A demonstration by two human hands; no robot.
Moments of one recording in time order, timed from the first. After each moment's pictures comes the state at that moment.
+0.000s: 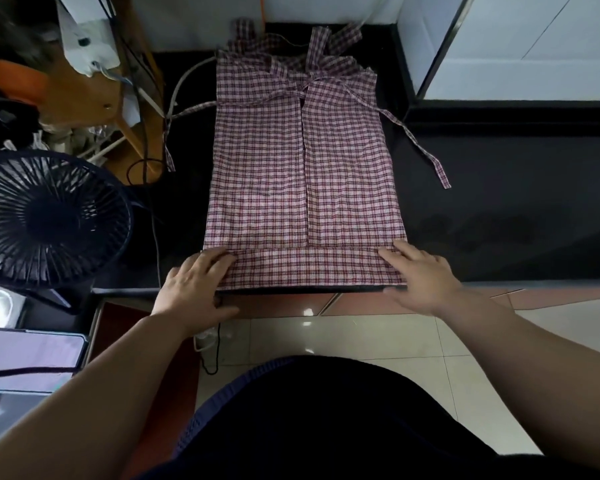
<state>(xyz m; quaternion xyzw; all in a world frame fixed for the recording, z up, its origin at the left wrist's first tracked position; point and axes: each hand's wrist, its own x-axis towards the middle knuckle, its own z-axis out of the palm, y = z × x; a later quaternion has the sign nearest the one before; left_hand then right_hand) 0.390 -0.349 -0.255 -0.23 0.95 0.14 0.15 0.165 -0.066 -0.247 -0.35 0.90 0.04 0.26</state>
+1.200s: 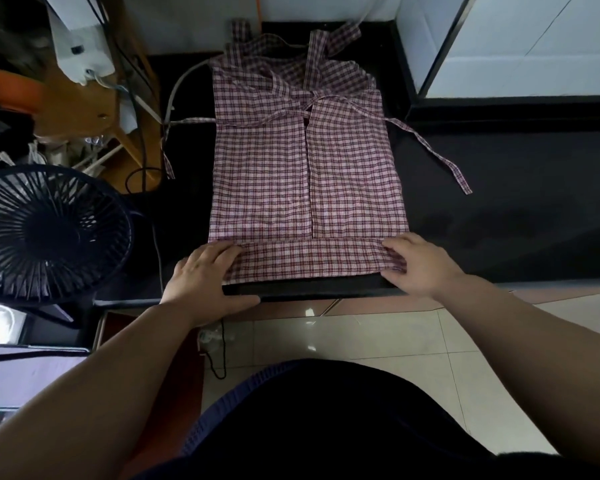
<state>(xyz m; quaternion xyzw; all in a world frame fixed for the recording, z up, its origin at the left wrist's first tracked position) 0.367 -0.361 -0.249 -0.23 0.95 0.17 0.16 0.149 -0.087 -0.243 -0.32 0.91 -0.04 0.27</state>
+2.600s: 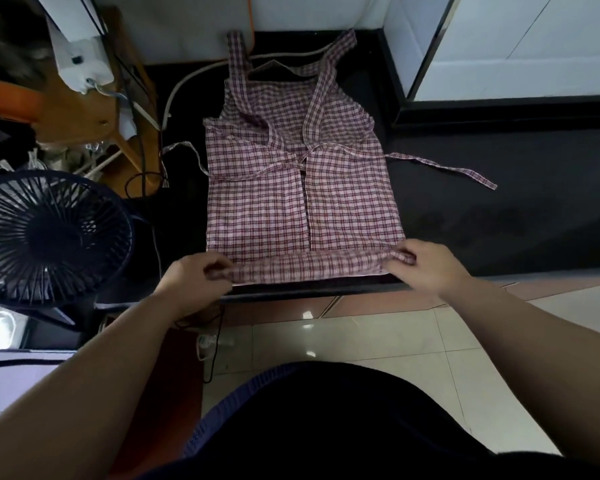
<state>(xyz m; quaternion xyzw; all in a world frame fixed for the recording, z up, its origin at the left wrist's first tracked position) 0.366 -0.374 -0.240 -0.33 0.85 0.39 0.11 0.163 -0.076 -0.225 -0.18 0.92 -0.21 0.28</state>
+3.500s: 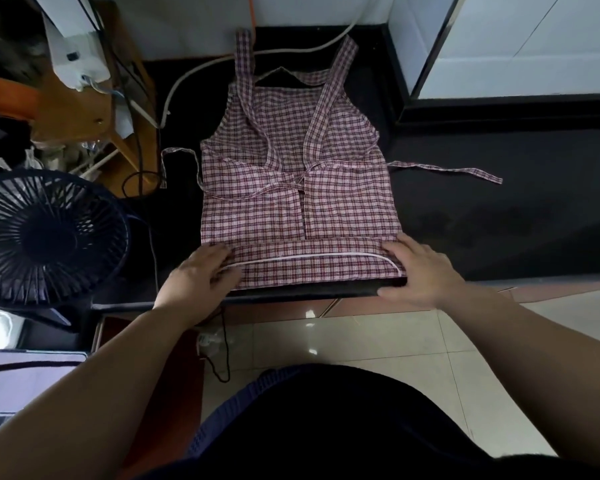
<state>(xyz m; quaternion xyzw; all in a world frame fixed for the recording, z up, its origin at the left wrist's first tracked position) 0.371 -0.365 -0.255 -0.29 0.91 0.30 0.05 0.157 -0.079 -0.240 -0.31 0.90 0.01 0.29</state>
